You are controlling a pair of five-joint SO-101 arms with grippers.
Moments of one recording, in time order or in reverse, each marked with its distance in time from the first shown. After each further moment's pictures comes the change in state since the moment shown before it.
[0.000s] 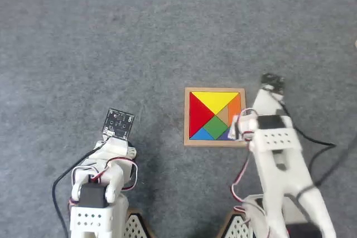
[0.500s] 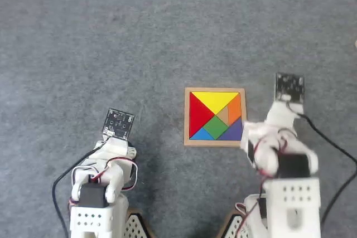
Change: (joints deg) left arm 0.0 0.0 0.0 0.0 0.0; right arm 2.1 -35.1 3.7 13.7 12.1
